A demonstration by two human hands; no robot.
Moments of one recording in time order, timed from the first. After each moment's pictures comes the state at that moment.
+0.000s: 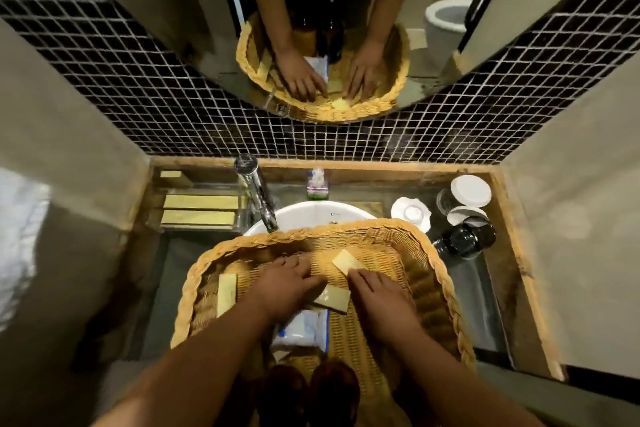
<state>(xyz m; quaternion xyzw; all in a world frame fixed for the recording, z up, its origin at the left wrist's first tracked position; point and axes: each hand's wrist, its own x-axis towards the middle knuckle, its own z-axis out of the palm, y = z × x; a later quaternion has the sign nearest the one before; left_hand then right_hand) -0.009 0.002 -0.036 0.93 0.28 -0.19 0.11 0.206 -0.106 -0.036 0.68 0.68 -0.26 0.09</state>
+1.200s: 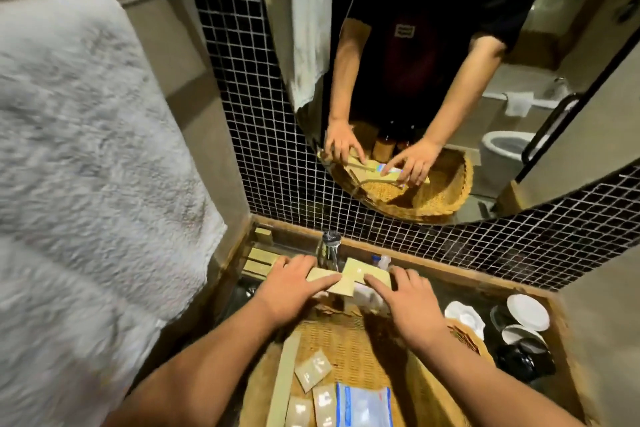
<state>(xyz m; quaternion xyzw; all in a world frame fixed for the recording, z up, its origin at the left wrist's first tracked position) -0.114 0.052 0.100 0.89 0.44 -0.07 0.01 0.149 0.011 0.094 0.62 0.78 -0.03 0.09</state>
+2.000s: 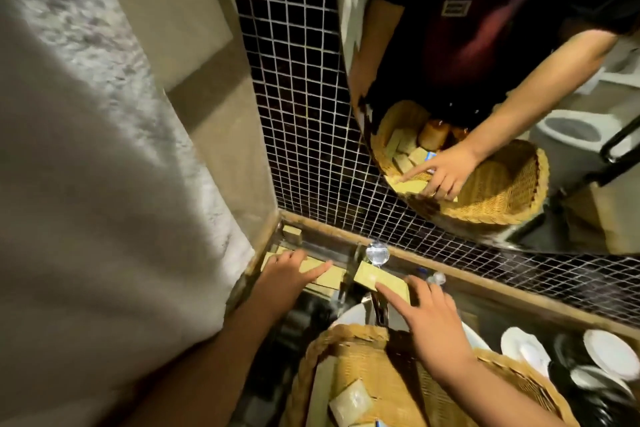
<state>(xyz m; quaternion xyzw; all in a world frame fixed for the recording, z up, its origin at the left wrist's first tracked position) -0.197 0.130 0.020 0.86 0.50 -0.11 0.02 0.093 0.063 0.063 0.62 0.78 -0.07 0.06</state>
